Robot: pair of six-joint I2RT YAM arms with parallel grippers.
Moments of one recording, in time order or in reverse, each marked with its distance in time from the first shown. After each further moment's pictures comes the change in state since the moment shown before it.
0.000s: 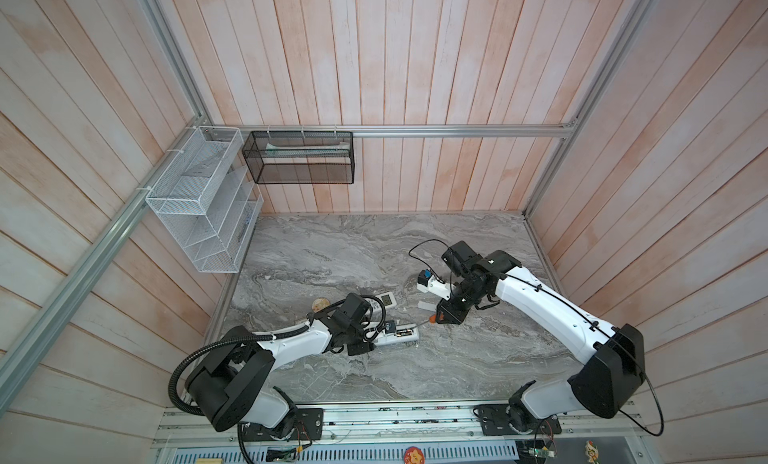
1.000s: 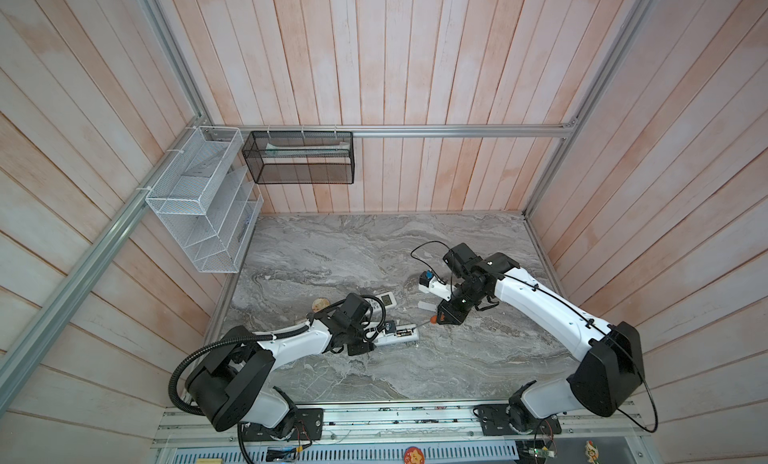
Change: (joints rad) left arm 0.000 0.001 0.000 0.000 0.000 -0.001; right arm -0.026 0.008 -0.050 0.046 -0.003 -0.001
